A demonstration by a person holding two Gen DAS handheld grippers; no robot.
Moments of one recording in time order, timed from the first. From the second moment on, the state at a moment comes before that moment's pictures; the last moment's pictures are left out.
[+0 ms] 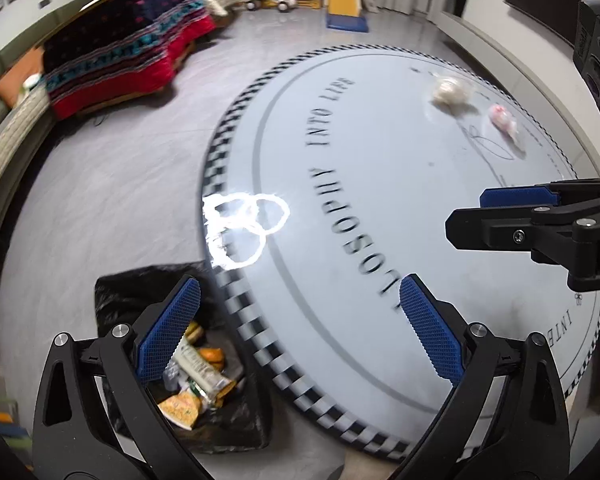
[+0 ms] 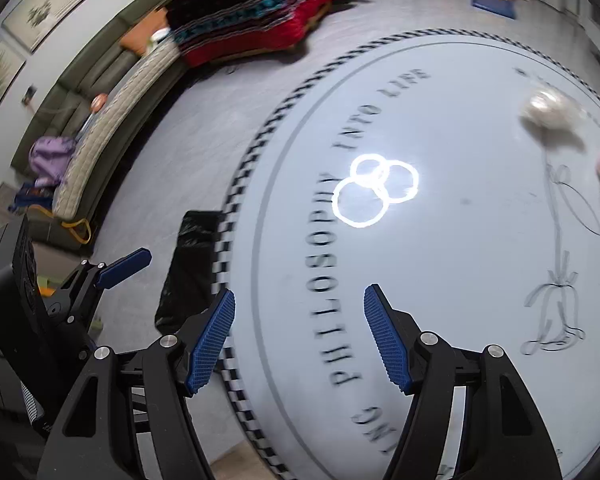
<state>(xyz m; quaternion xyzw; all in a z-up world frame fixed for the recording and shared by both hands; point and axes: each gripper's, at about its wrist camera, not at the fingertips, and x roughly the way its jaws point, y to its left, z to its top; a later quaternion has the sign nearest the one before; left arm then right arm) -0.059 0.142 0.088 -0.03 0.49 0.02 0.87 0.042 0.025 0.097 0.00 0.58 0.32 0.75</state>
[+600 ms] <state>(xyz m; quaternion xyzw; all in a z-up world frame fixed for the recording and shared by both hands) 0.105 0.013 0.071 0.01 0.51 -0.09 0.86 0.177 -0.136 0.085 0.04 0.58 0.16 0.80</state>
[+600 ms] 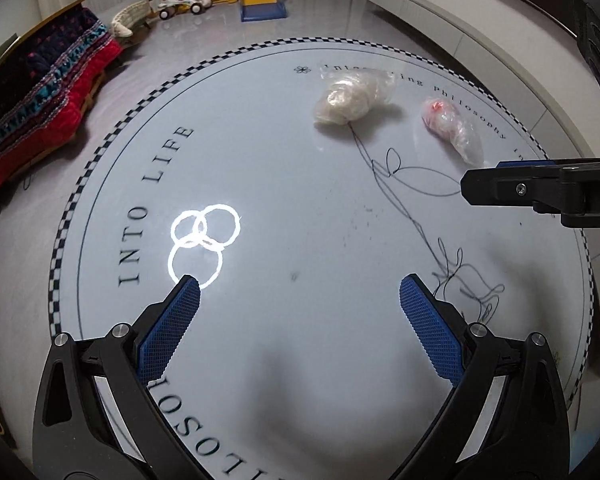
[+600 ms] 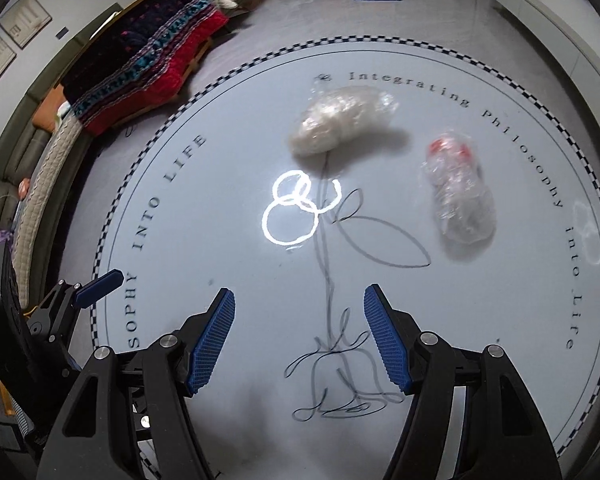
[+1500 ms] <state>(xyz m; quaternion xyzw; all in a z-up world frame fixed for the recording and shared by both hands) 0.283 -0.049 0.052 0.03 0.52 -0.09 0.85 0.311 -0.209 0.033 0.03 0.60 0.09 0.80</state>
